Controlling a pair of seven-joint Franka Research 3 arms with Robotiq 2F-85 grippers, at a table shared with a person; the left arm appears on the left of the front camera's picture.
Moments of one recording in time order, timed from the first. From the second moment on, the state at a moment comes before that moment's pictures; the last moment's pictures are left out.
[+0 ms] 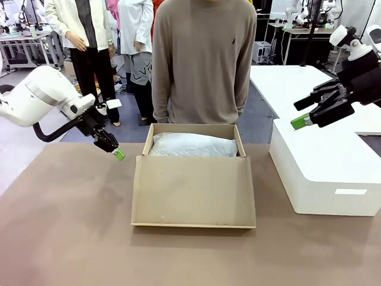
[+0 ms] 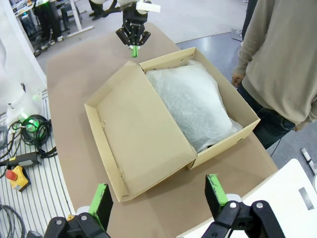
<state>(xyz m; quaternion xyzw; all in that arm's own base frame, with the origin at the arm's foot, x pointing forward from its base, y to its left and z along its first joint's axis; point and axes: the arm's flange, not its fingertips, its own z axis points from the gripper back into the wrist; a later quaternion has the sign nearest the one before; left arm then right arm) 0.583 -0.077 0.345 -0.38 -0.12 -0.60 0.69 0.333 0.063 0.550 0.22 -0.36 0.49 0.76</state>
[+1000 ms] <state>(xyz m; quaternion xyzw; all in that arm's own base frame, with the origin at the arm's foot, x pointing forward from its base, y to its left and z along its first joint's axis) 0.583 -0.084 0.330 -0.40 -0.12 -0.60 0.69 0.333 0.063 0.550 0.22 -0.36 0.49 0.76</state>
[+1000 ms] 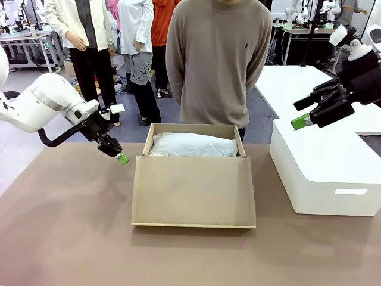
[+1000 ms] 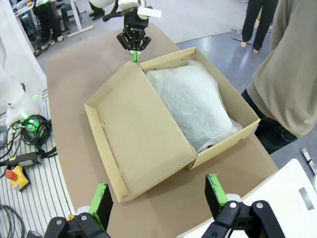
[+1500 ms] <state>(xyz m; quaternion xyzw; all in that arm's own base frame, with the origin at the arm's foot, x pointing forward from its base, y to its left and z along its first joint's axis) 0.581 -0.102 0.301 -0.43 -0.09 -0.60 0.67 0.333 0.063 0.550 0.22 -0.36 0.49 0.76</state>
